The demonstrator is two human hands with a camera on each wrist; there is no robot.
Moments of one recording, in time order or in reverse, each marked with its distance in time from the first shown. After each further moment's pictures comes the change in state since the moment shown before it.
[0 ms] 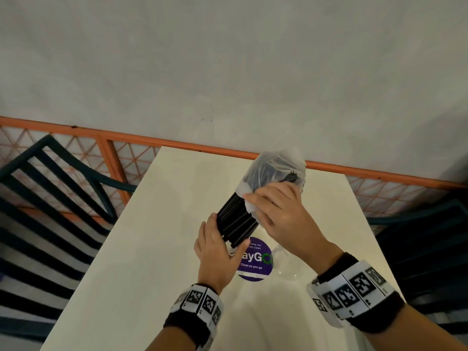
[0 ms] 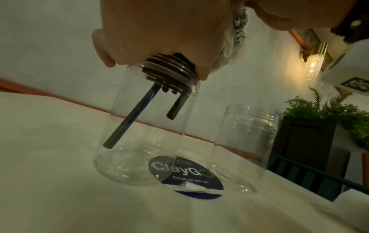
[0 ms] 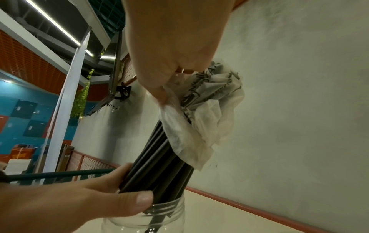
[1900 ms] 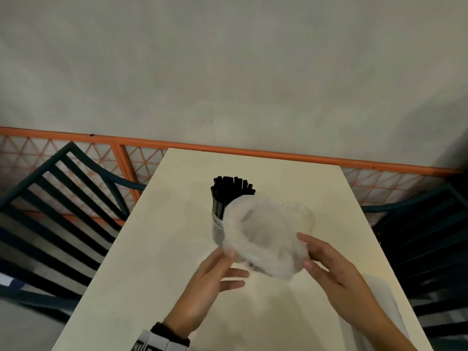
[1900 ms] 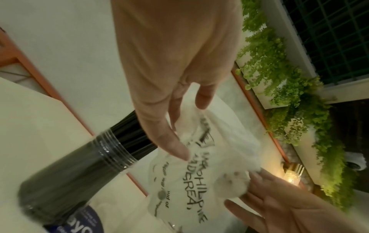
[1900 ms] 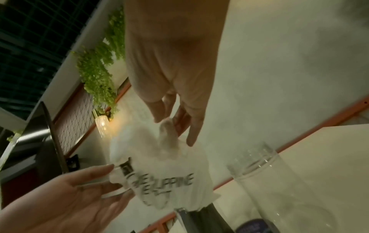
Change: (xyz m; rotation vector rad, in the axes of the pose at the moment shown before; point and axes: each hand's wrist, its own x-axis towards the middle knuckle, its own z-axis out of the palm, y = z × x) left_hand -0.106 0.072 -0.105 -0.806 -0.443 -0.358; right_hand -0.138 -0.064 -0.105 1.089 -0.114 0.921
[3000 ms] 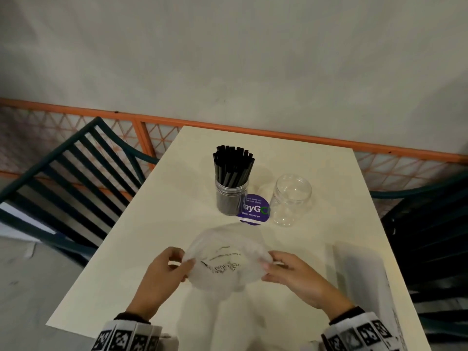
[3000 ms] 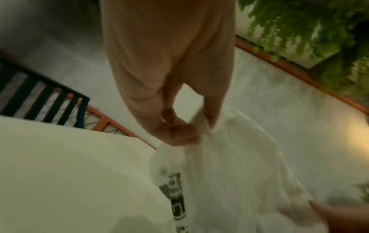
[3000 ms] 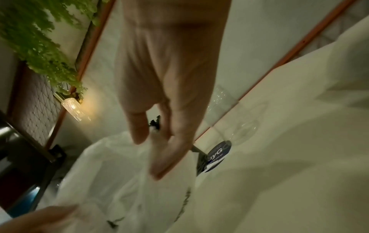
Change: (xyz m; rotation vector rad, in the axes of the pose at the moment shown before) left_hand -0.062 -0.063 -0.039 0.446 0.398 -0.063; right_hand -0.024 0.075 0.025 0.225 -0.415 0.451
